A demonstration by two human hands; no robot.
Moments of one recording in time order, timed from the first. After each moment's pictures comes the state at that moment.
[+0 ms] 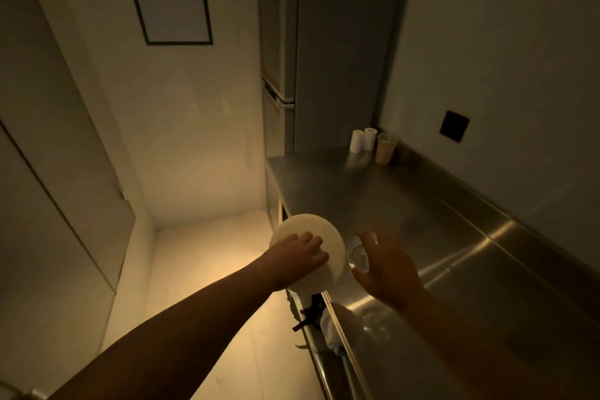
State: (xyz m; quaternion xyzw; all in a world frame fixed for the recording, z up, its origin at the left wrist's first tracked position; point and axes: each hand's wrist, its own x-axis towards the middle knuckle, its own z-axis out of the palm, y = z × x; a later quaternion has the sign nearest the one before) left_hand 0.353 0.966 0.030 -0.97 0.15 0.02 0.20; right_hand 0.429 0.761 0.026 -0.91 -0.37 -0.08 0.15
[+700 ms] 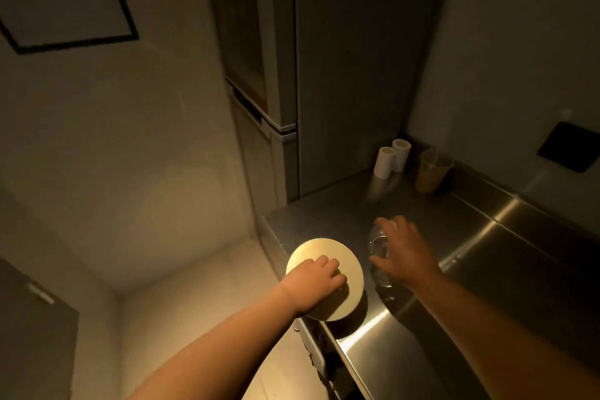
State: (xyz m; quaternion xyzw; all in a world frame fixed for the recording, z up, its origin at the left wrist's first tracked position) left_hand 0.686 1.225 -0.031 -0.96 0.26 0.06 0.11; right_hand 0.778 1.026 -0.022 -0.97 -0.18 -0.03 0.13
